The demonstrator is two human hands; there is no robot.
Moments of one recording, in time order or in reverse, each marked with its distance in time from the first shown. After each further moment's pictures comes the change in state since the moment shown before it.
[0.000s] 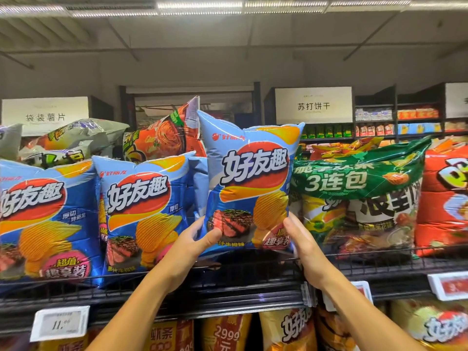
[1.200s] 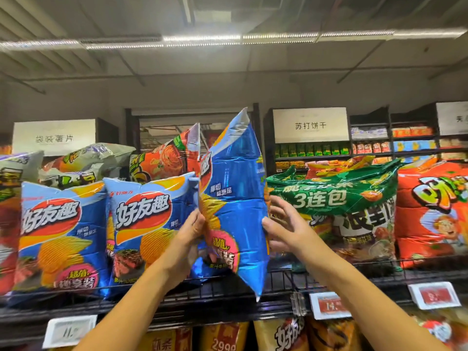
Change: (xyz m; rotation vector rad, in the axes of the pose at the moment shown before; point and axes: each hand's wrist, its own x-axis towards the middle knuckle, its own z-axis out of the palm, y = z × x) left_hand 0.001 0.047 0.013 -0.354 0.114 0.015; right_hand -0.025 -0.102 0.011 0.009 -0.039 -0.005
